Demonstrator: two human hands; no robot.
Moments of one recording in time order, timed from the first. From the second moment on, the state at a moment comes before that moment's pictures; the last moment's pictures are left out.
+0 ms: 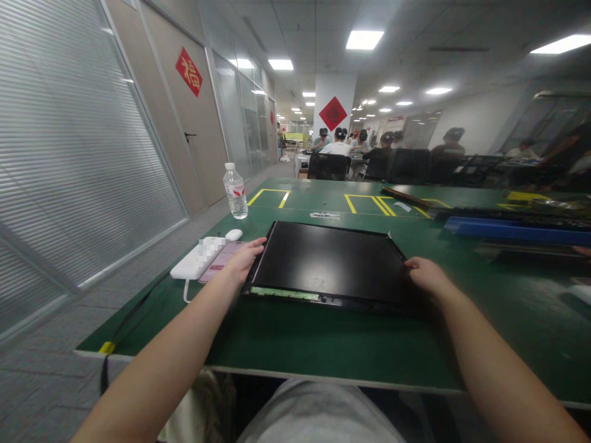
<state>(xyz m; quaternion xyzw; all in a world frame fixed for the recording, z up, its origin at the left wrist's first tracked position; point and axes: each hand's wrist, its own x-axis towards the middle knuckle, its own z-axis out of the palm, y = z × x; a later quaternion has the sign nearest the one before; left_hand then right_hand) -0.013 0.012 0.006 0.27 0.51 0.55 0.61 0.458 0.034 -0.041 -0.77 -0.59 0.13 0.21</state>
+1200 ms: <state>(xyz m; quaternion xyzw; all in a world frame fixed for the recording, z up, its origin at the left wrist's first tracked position) -0.014 0.011 -0.002 0.43 0.61 0.49 0.45 0.454 0.034 -0.036 -0.78 -0.59 0.13 0.15</state>
